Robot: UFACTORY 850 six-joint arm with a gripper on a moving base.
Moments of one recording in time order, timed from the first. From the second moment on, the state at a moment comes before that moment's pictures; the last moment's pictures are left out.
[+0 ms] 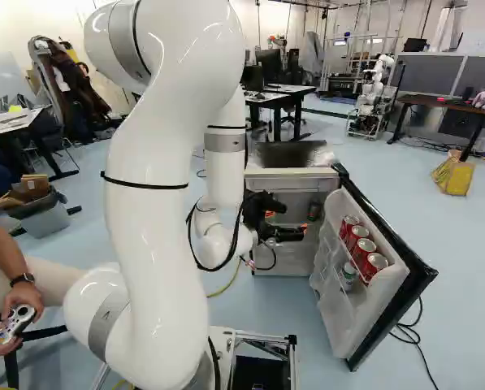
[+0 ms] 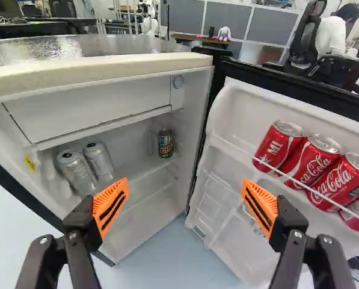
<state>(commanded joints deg) -17.4 -28.9 -16.5 20.7 81.3 0.0</state>
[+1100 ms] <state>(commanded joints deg) -21.3 -31.2 -20.2 25.3 80.5 0.0</state>
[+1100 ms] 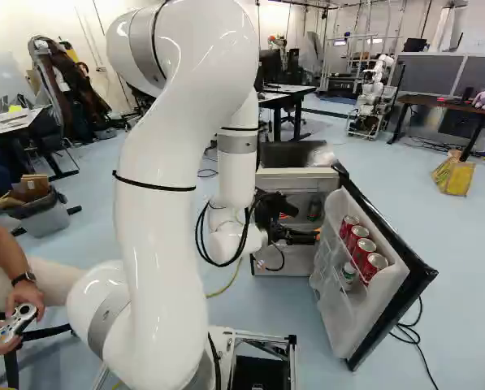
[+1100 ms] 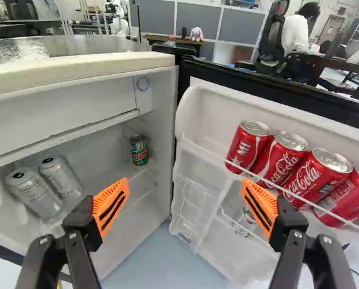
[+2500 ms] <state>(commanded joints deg) -21.8 -22.0 -21.1 34.7 70.7 0.0</state>
